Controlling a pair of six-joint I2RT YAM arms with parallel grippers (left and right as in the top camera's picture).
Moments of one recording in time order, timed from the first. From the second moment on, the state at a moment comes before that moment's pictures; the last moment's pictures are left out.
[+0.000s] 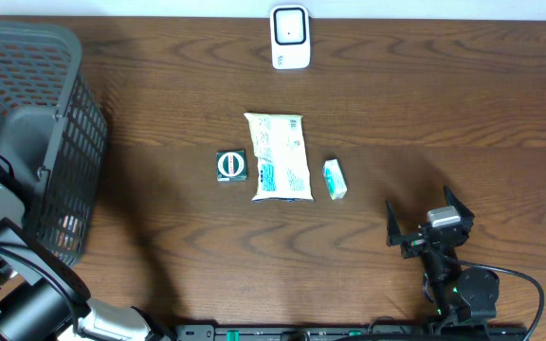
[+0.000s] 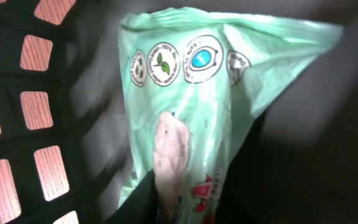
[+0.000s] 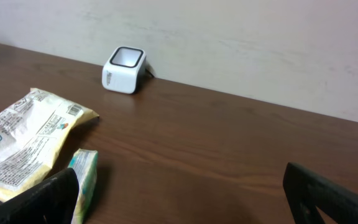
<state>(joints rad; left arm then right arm) 0.76 1.75 1.03 -0.60 -0.41 -0.35 0.06 0.01 0.01 -0.06 -0.15 -0.14</state>
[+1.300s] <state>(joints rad) -0.12 1.15 1.35 -0.98 -0.07 -0.47 0.06 0.01 0.01 -0.06 -0.15 -0.14</state>
